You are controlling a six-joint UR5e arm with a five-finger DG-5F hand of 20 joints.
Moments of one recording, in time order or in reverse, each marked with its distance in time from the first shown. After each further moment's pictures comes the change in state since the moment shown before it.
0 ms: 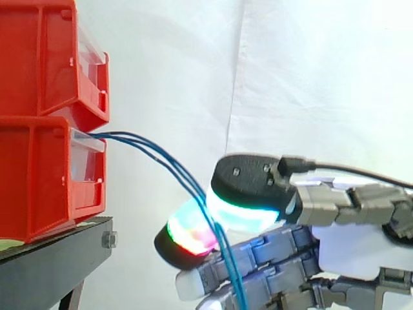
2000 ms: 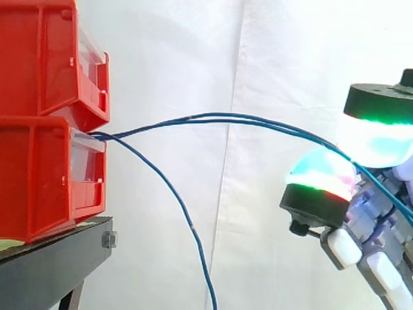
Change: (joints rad) arm -0.046 0.204 0.015 -0.625 -0.284 0.299
